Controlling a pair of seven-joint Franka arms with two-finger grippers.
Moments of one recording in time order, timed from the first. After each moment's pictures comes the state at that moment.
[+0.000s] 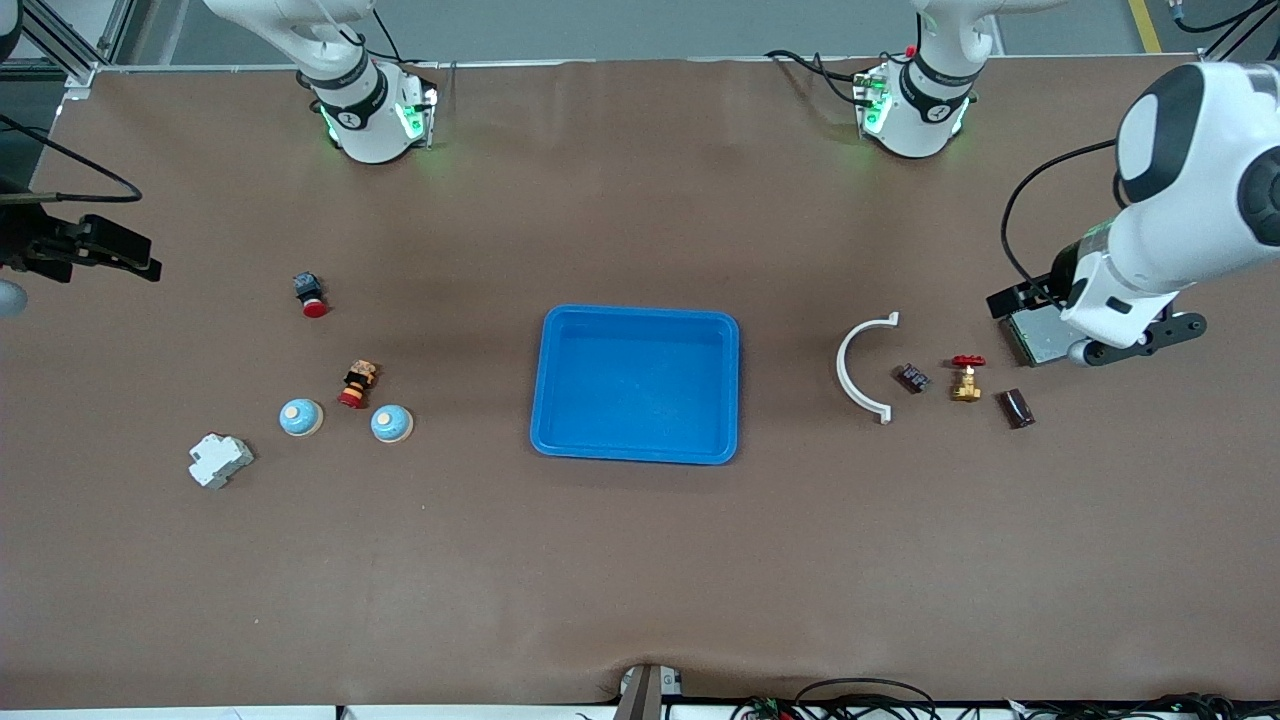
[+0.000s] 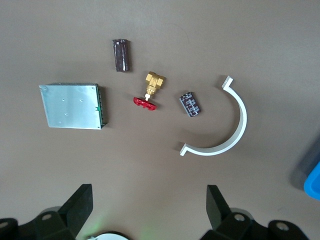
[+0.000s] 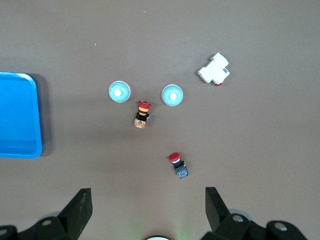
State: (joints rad) left arm 0.04 0.06 -0.16 -1.89 0.04 1.73 -0.43; right arm 0.00 0.10 -0.02 -1.42 0.01 1.41 -0.03
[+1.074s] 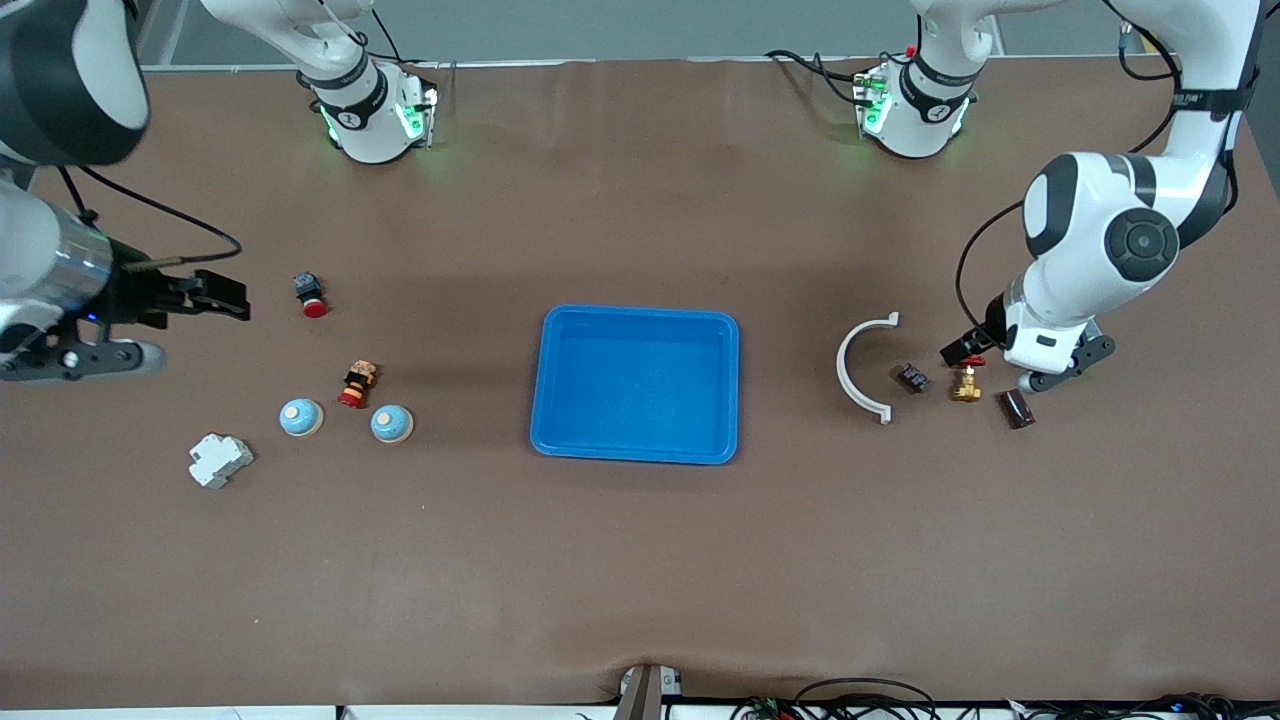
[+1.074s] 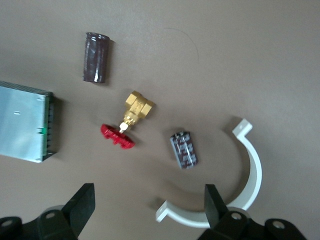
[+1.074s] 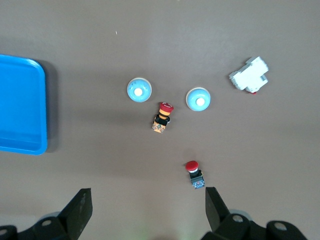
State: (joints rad) left arm 0.09 0.15 -0.17 -2.23 0.01 2.30 -0.59; right arm 0.09 0.23 -0.01 -1.44 0.02 1.47 -0.02
